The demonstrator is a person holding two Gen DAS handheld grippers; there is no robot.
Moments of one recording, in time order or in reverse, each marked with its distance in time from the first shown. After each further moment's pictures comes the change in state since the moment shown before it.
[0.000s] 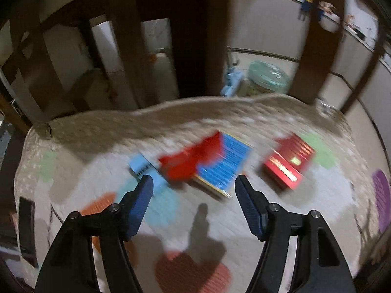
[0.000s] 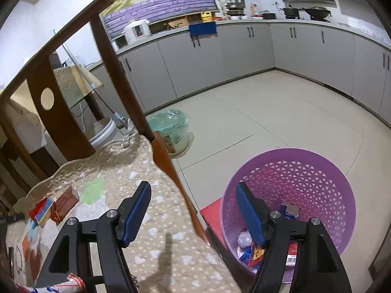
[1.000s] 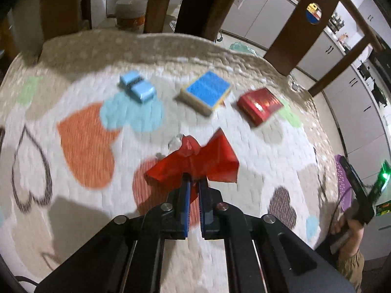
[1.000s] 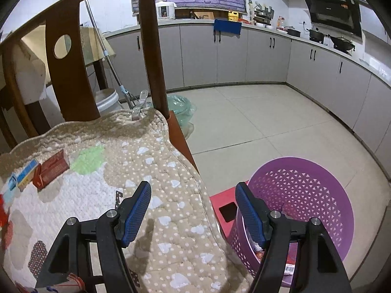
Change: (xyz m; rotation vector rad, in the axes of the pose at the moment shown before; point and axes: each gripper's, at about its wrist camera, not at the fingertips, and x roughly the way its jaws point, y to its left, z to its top) left arm -0.048 0.026 -0.112 -0.159 0.136 -0.277; right arm 0.016 0.048 -0.019 -0.226 0.041 -0.077
